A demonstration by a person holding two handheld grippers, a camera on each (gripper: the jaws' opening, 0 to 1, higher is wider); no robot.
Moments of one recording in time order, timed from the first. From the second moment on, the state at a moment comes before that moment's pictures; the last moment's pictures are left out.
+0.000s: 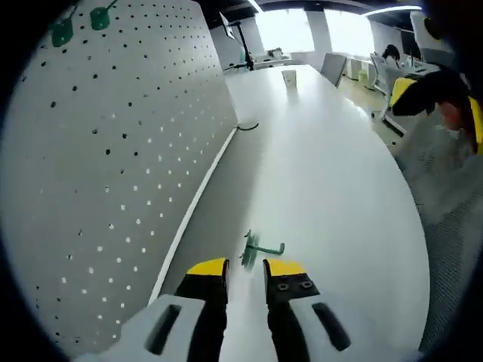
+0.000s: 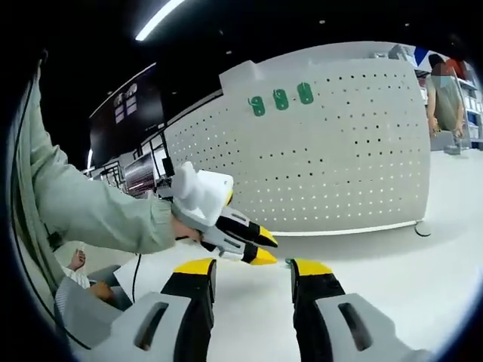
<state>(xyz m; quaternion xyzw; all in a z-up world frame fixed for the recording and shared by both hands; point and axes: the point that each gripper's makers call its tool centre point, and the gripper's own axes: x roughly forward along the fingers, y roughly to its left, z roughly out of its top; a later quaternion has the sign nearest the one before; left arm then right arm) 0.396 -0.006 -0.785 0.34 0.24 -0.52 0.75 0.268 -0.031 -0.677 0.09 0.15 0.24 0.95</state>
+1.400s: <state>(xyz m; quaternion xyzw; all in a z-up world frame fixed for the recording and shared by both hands) 0.400 -0.018 -0.826 0.43 0.27 -0.57 0.64 0.270 -0.043 -0.675 0.14 0.14 0.22 0.95</state>
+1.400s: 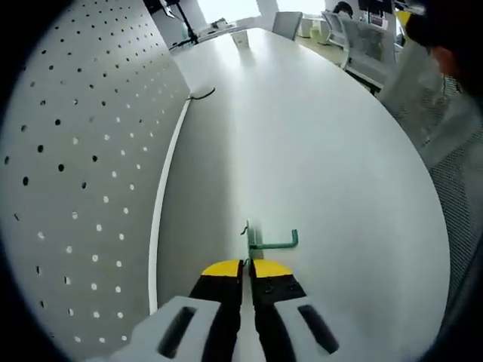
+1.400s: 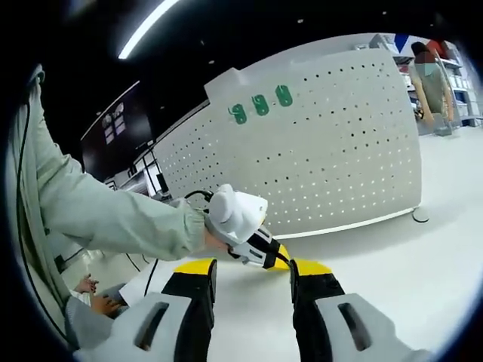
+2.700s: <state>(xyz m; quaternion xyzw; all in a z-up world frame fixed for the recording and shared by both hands) 0.390 0.028 -0.771 0.11 0.29 -0.46 0.84 0.271 -0.051 -0.673 0.12 0.14 0.20 0.96</state>
